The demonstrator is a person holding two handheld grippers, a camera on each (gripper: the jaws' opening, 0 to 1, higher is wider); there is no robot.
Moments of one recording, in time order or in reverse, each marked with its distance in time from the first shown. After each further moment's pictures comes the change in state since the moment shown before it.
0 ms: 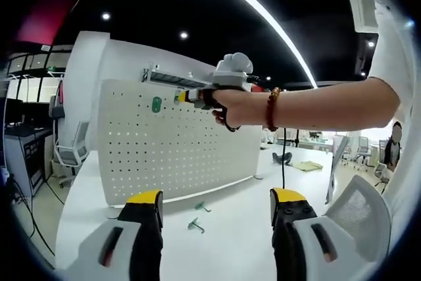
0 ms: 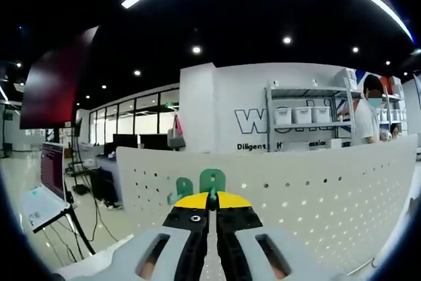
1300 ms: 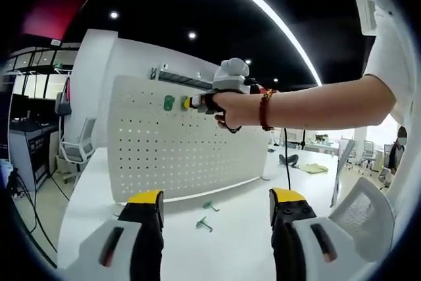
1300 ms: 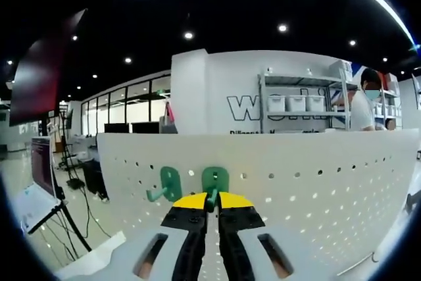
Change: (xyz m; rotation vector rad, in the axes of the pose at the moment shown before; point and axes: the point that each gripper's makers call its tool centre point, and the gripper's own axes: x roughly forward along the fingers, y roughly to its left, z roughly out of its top) left arm -0.004 0.016 -0.002 -0.025 -0.007 0.044; right arm 0.025 -0.009 -0.024 0.021 0.091 -0.039
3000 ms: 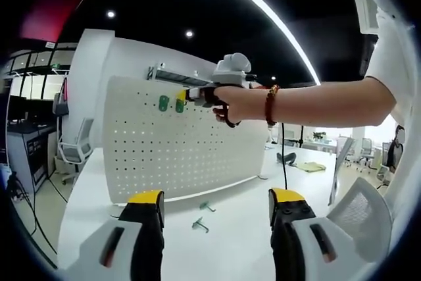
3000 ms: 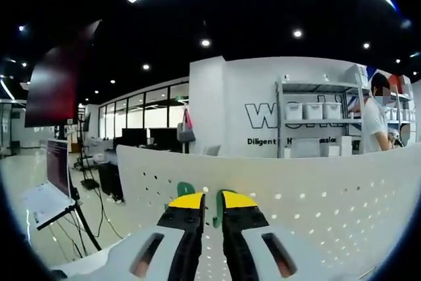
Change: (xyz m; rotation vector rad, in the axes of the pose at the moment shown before) left arm 0.002 -0.012 0.004 0.020 0.025 -0.020; right arm -0.017 0.015 0.025 -0.020 -0.059 0.131
